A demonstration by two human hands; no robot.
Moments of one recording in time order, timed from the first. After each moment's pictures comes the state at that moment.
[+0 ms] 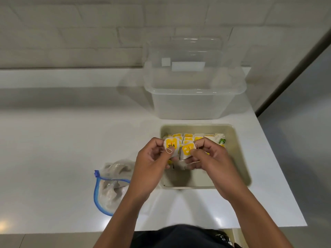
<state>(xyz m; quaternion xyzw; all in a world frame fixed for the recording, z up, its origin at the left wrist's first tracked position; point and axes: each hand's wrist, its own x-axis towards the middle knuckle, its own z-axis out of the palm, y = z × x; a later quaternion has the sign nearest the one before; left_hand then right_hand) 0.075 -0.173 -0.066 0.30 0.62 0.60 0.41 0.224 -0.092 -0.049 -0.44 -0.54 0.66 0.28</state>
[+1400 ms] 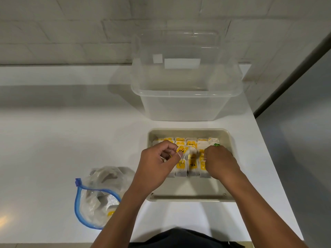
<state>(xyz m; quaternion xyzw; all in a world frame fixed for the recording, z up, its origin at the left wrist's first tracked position) 0.089 -0.119 -0.102 0.42 0.68 0.50 0.34 0.249 0.001 -0.115 -0.54 -0.81 0.14 -0.17</state>
